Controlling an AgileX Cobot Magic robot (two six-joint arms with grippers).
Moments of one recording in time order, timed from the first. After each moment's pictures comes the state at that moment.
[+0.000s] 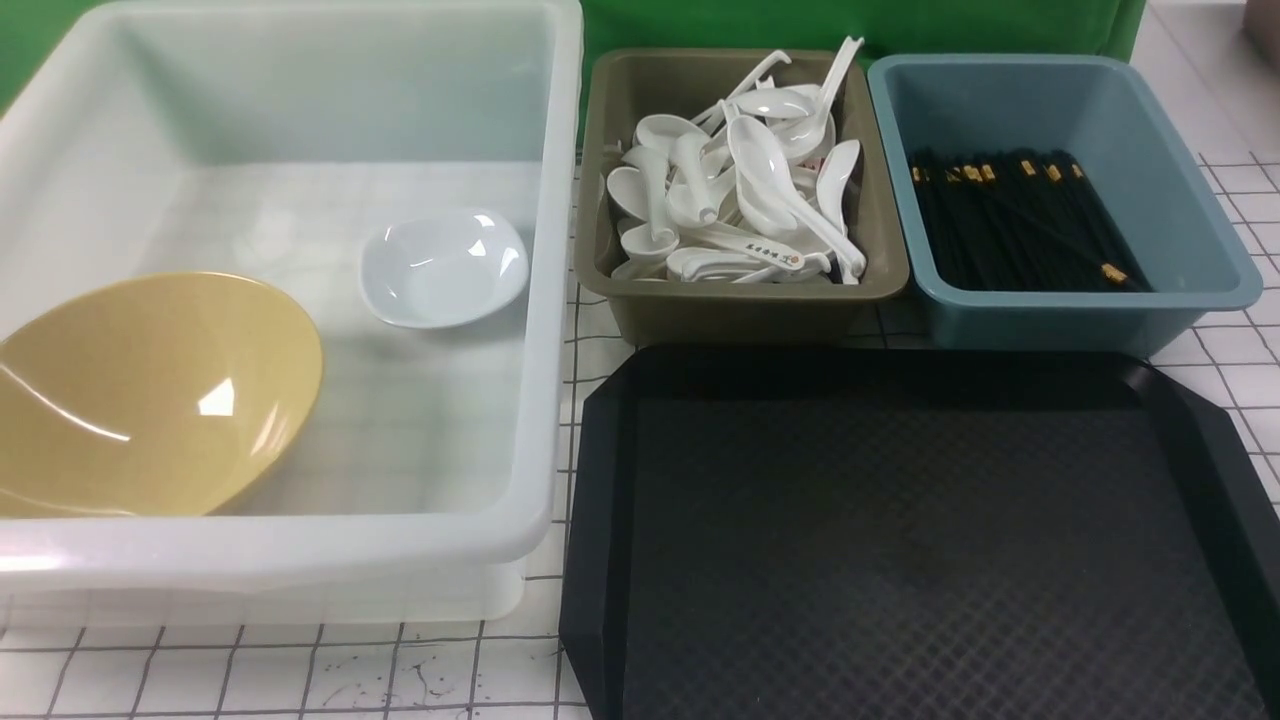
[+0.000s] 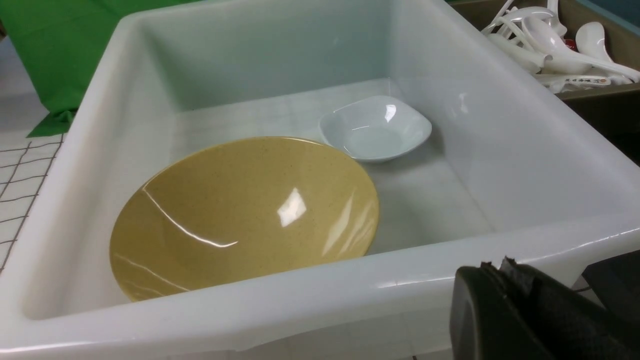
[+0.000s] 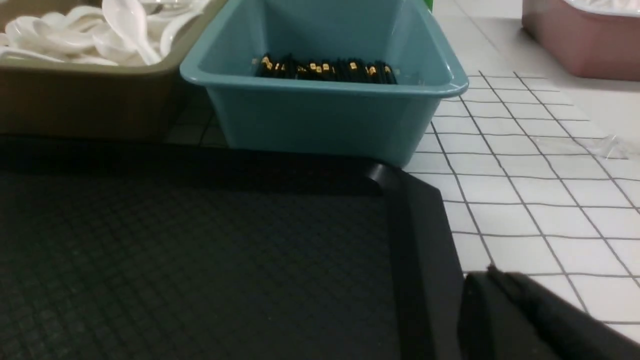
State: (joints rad) right arm -0.01 -0.01 0.03 -0.14 0.28 0.12; left arm 0.05 0.02 -0.50 -0.21 0.86 0.28
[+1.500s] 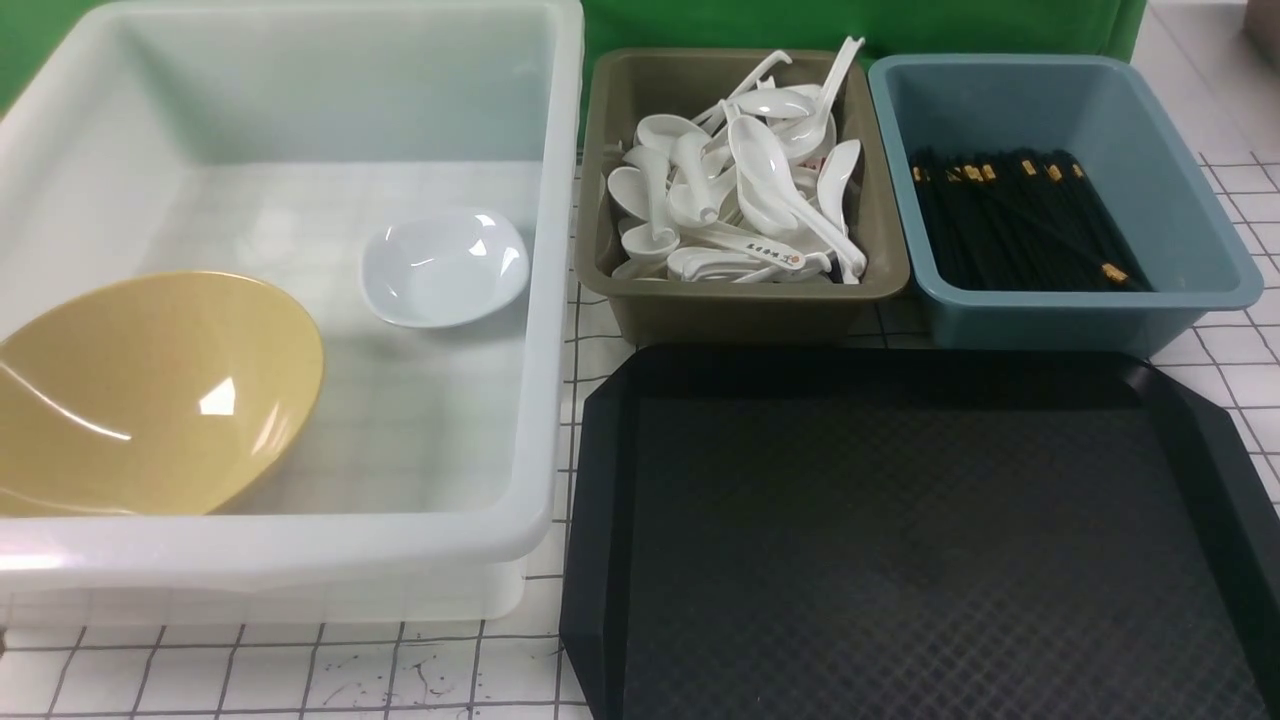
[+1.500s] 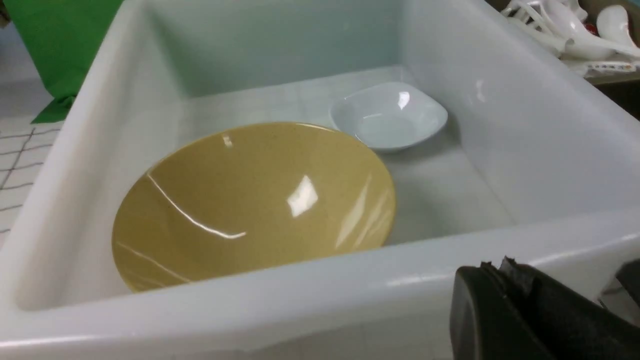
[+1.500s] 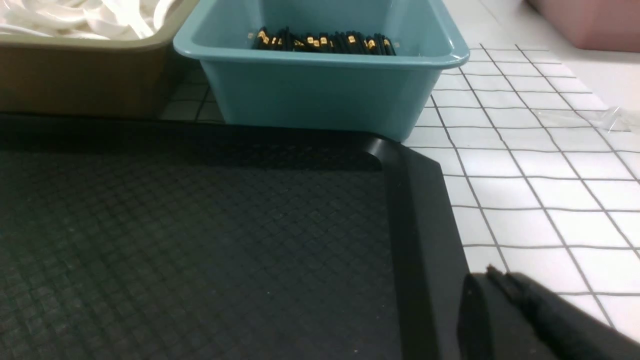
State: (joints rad) right arm -0.01 -0.01 0.03 -0.14 0.32 0.13; left arm 0.05 0.02 -0.37 -0.19 0.69 0.28
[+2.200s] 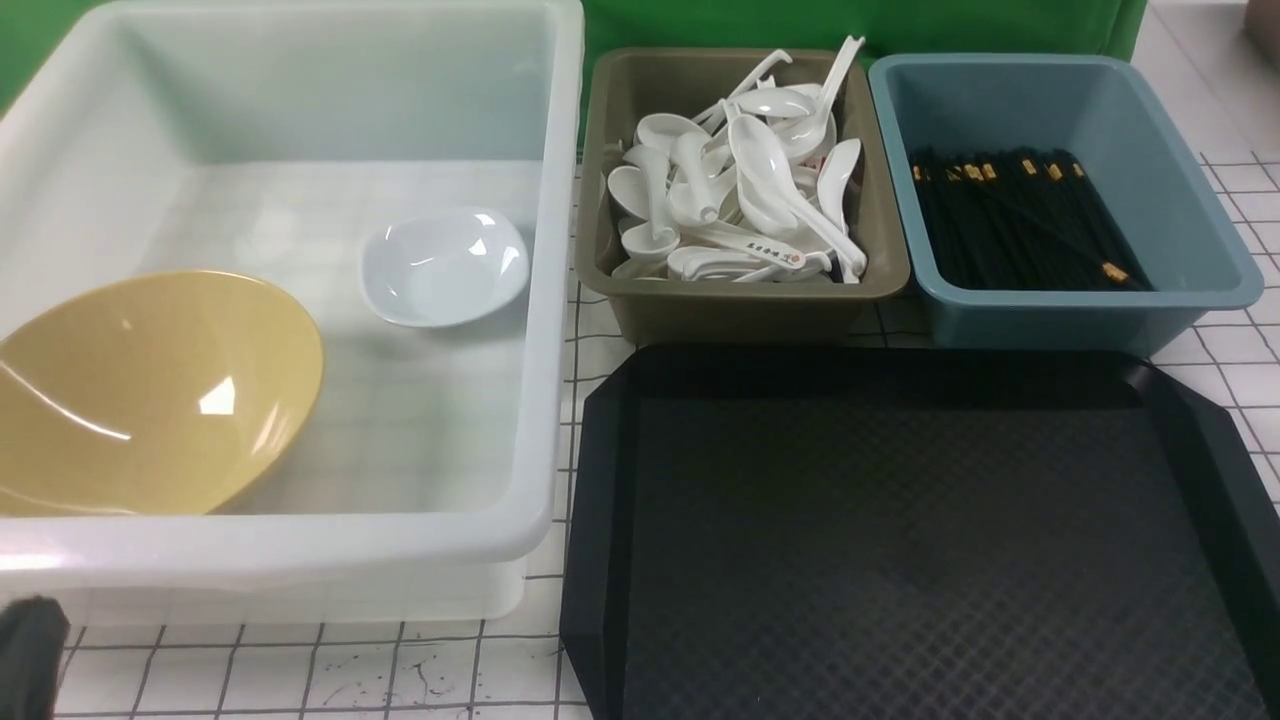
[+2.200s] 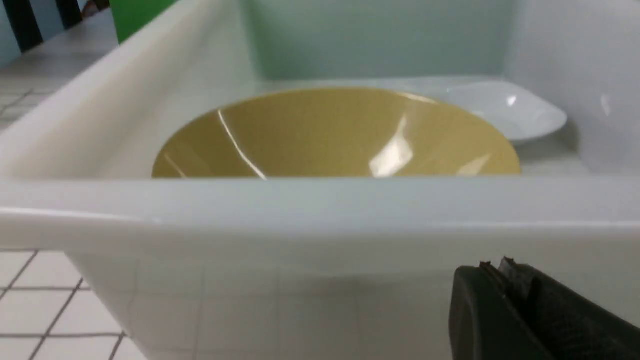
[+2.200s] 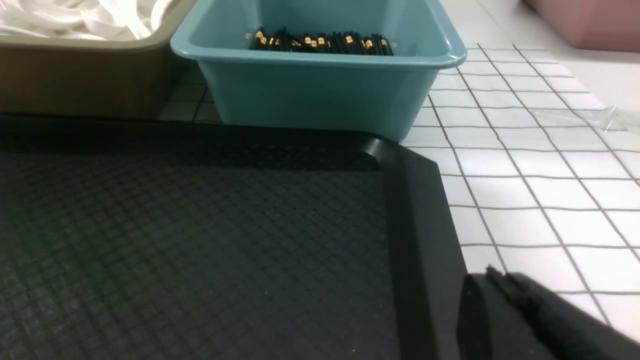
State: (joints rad) right arm -0.02 -0.01 0.03 -0.14 0.32 0.13; left arm 0.05 -0.01 0.03 0.00 0.27 0.02
